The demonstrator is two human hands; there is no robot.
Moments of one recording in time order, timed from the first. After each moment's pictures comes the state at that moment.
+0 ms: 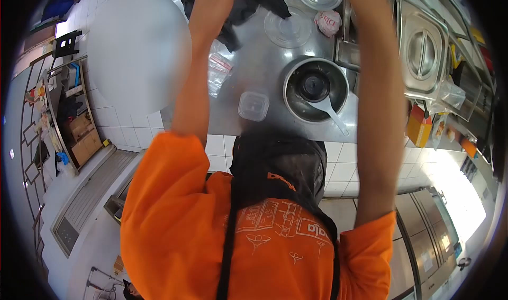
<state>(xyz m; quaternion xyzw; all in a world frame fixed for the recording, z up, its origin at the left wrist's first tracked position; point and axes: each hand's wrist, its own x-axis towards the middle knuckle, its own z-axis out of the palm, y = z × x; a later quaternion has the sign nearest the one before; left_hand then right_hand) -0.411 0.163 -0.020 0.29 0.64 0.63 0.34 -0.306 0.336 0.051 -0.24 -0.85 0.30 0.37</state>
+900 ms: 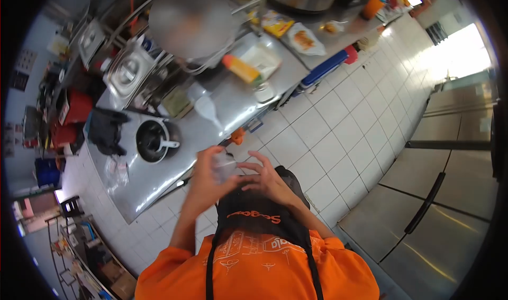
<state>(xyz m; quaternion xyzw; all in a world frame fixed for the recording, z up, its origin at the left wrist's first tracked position) 0.141 0.086 0.063 0.53 0.63 0.31 0.48 0.351 0.088 -0.005 -0.27 -0.26 0.85 0.36</state>
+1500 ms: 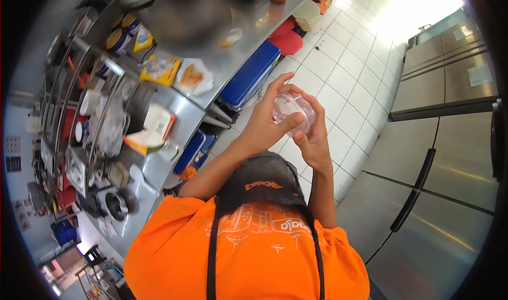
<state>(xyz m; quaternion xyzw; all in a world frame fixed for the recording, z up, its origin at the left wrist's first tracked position) 0.619 0.381 0.060 0.61 0.24 0.38 0.65 0.764 0.300 0.044 -0.40 -0.49 0.49 0.60</state>
